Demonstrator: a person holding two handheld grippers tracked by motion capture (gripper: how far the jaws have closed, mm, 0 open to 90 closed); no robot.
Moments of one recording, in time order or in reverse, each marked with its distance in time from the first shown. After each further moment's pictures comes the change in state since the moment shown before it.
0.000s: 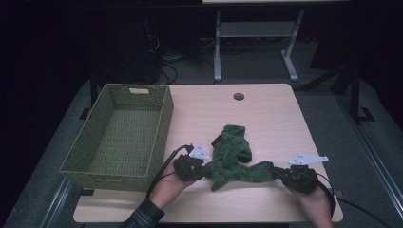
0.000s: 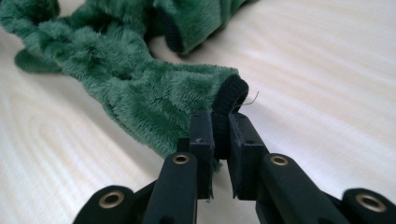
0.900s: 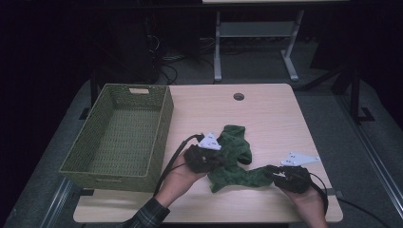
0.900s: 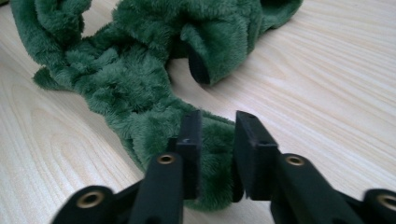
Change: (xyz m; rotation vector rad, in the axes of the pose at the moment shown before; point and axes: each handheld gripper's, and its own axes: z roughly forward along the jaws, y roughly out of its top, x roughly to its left) left arm -0.014 0.059 -0.005 -0.127 -0.044 0.034; right arm 0.020 0.014 0.005 -0.029 0.001 -0.059
